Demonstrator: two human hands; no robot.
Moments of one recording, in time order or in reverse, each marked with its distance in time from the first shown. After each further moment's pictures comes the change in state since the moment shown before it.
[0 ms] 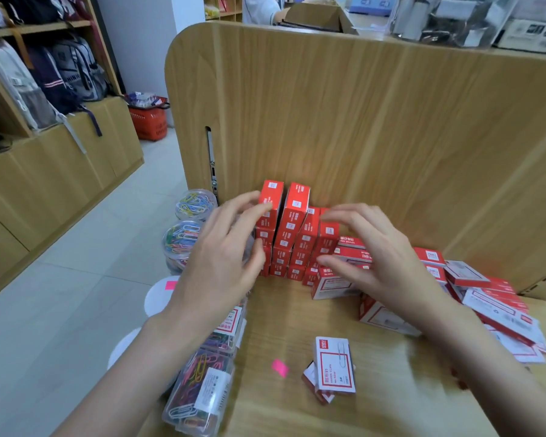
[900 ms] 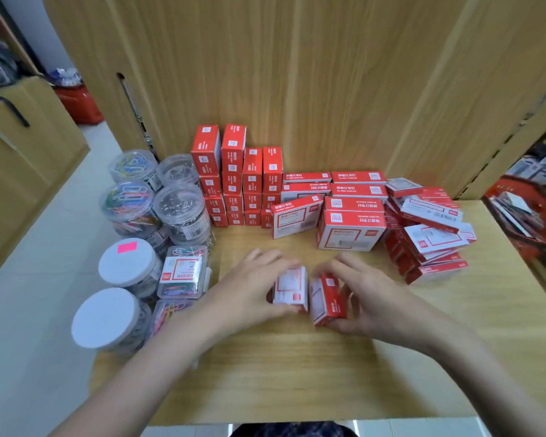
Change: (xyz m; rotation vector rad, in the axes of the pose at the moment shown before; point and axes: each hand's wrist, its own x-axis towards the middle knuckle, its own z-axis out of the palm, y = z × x) left_hand -0.065 0.026 0.066 -0.187 -0.785 0.170; right_hand -0.130 -0.028 0.004 0.186 -0.445 0.415
